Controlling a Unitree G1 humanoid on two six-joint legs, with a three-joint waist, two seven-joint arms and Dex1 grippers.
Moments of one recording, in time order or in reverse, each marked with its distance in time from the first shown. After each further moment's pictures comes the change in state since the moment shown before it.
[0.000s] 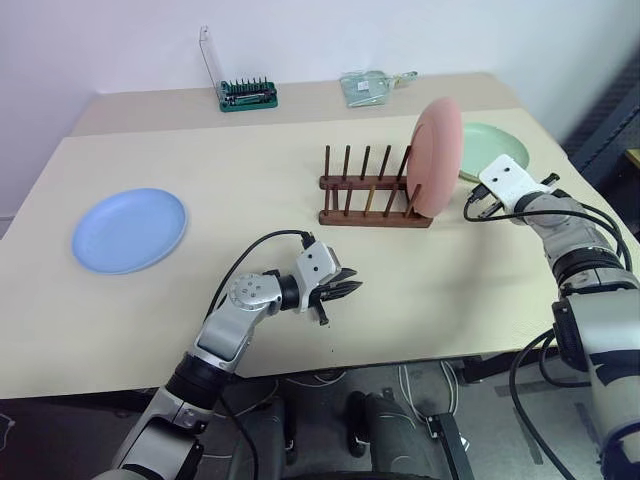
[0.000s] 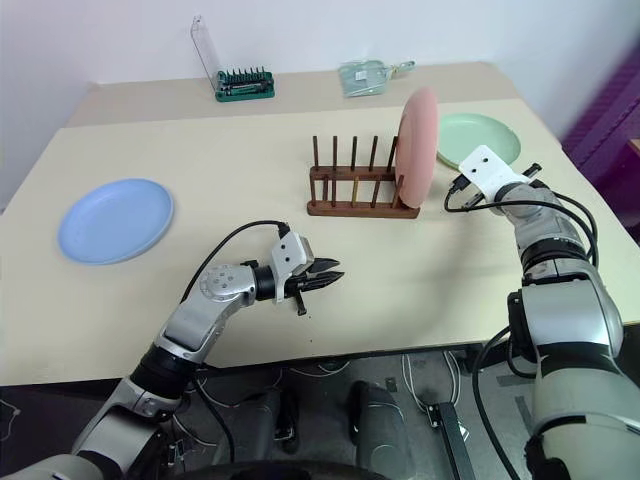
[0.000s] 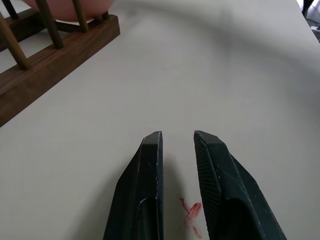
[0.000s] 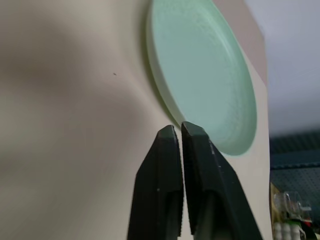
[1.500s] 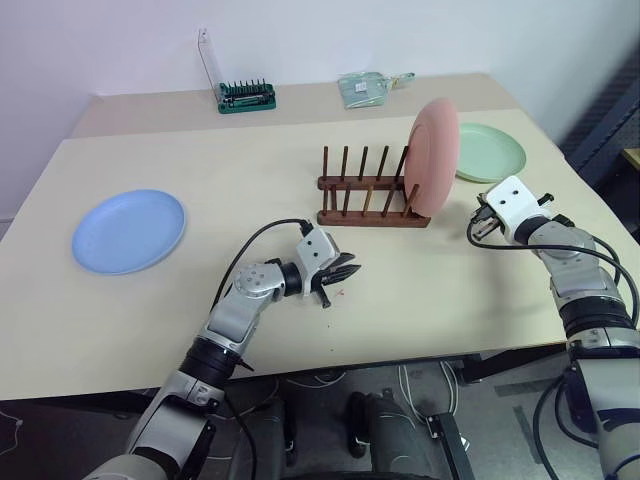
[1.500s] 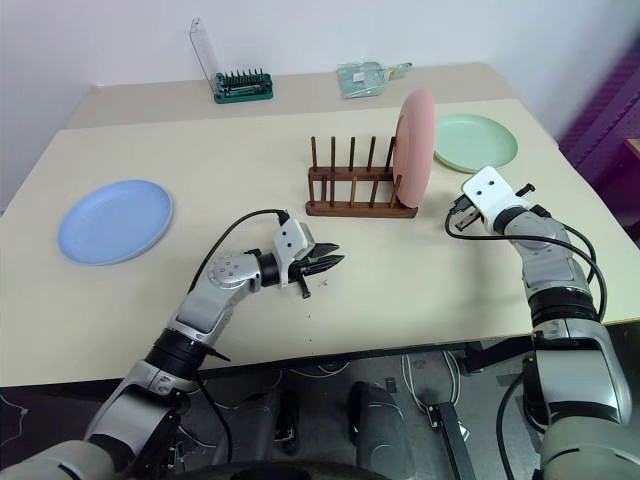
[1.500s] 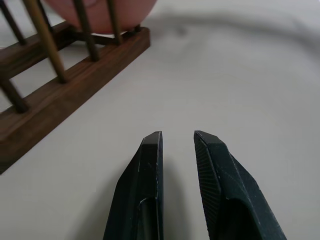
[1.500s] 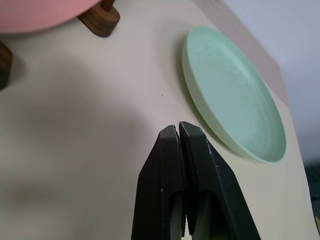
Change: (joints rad) left arm -0.090 -0.045 0.049 0.200 0.008 -0.129 0.051; right arm 0.326 -0.017 -0.144 -0.480 0.166 0.048 0.140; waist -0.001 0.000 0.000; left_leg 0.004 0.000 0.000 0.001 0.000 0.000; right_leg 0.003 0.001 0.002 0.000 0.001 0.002
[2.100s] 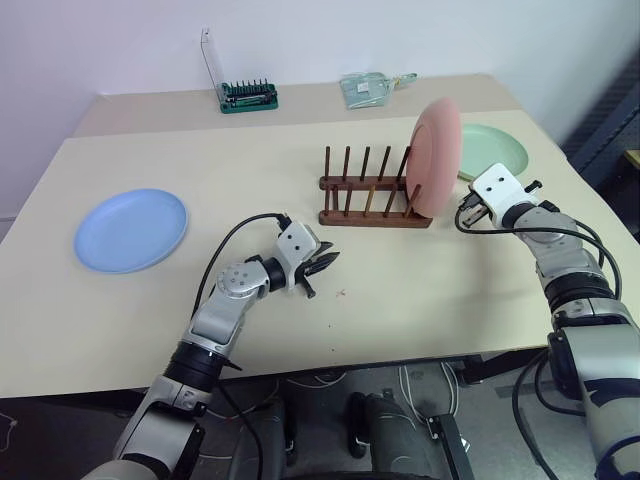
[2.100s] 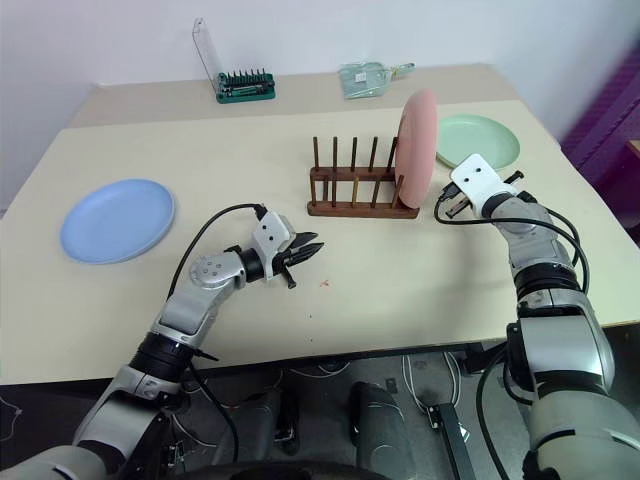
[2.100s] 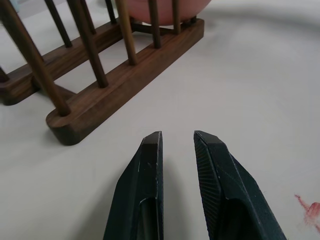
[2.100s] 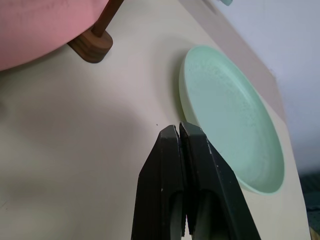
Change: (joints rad) left arm 0.041 0.047 0.044 -0.057 0.010 0.014 0.082; right arm -0.155 0.043 0.048 0.241 -0.064 -0.092 -0.057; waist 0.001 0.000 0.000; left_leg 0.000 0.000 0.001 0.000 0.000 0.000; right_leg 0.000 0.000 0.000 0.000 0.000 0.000
